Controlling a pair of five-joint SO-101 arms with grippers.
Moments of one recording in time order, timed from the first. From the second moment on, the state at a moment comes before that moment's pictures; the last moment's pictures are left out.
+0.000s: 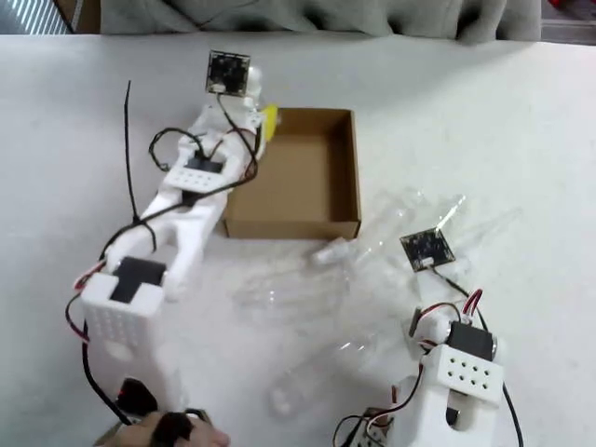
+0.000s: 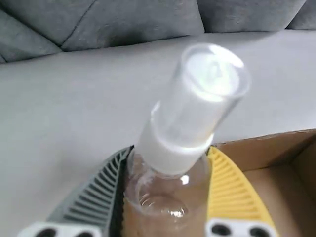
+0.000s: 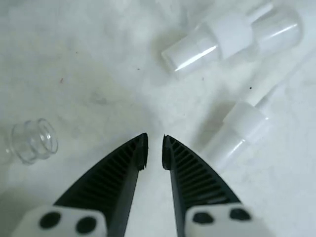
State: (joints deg) left arm 5.8 26.8 10.2 0.7 3.6; right arm 16.1 -64.3 82.2 60.2 36.7
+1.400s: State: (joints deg) left arm 5.8 27.6 9.1 0.7 3.6; right arm 16.1 -64.3 82.2 60.2 36.7
